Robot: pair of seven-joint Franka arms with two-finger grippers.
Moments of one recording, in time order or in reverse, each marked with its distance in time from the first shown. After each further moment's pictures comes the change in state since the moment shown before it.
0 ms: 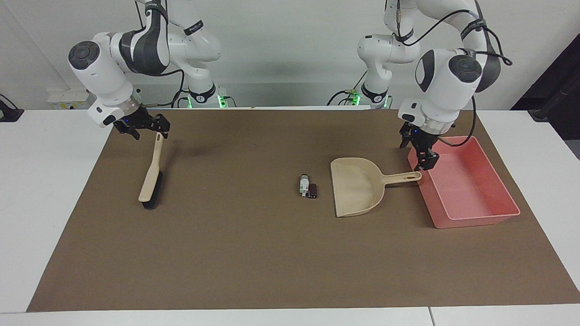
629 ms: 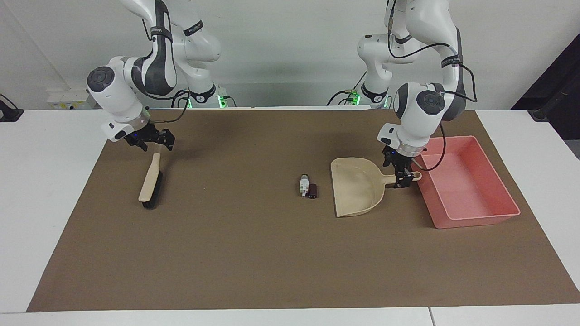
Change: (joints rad) left arm -0.022 0.076 0.000 -0.143 0.000 0.255 0.002; right arm -0.010 0.051 0.001 -0.152 0.000 0.220 -0.006
